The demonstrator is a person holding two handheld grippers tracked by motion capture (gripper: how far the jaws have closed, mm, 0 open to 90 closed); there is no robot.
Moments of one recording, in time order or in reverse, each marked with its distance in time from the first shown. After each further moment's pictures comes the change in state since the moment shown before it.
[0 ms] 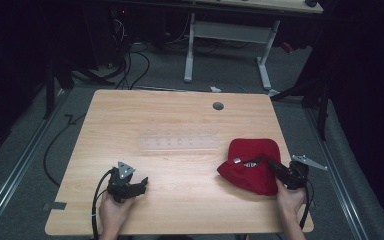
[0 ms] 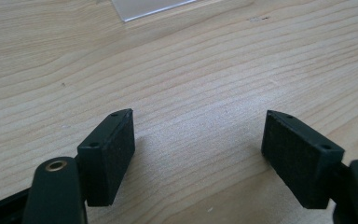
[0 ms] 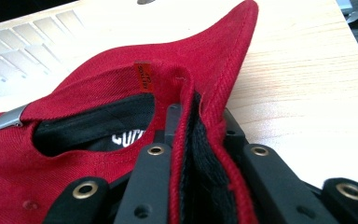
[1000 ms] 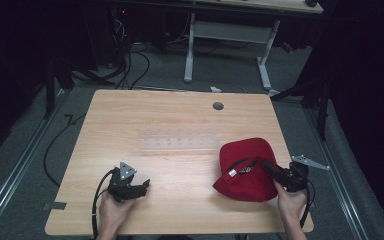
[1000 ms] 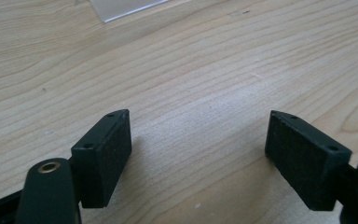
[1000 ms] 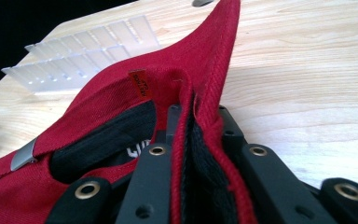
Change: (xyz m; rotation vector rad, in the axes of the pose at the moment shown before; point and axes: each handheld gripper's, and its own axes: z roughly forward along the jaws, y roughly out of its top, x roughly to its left) left arm -0.002 -0.002 -0.003 0.040 -0.061 0.030; right arm 0.026 0.009 -0.022 0.019 0.155 -0.014
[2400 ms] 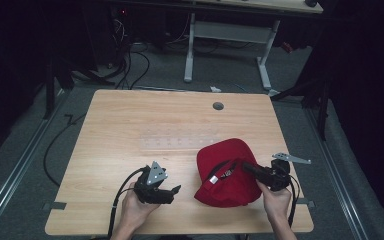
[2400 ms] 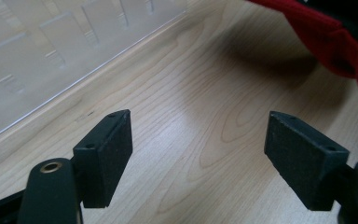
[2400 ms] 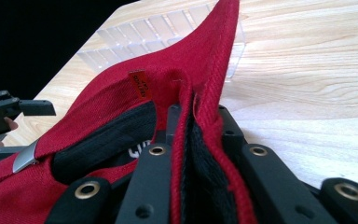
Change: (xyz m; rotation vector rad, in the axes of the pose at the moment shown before) left arm -0.098 0.013 -0.015 0.044 -0.328 0.103; right arm 0.050 0.007 0.017 0.076 0.185 -0.019
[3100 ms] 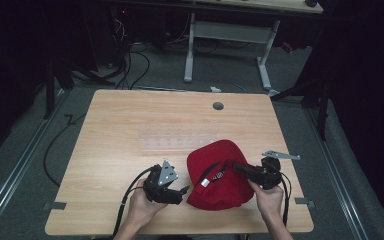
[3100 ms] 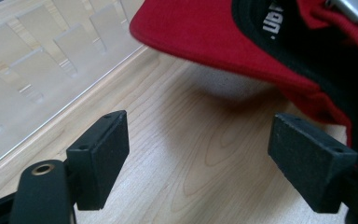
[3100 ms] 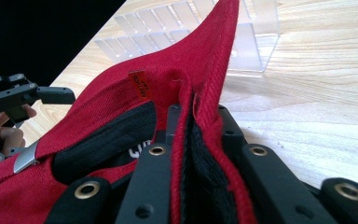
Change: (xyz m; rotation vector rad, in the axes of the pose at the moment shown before) left arm -0.019 0.001 0.013 0.013 -0.035 0.067; right arm 0.017 0.005 0.016 0.059 0.053 -0.023
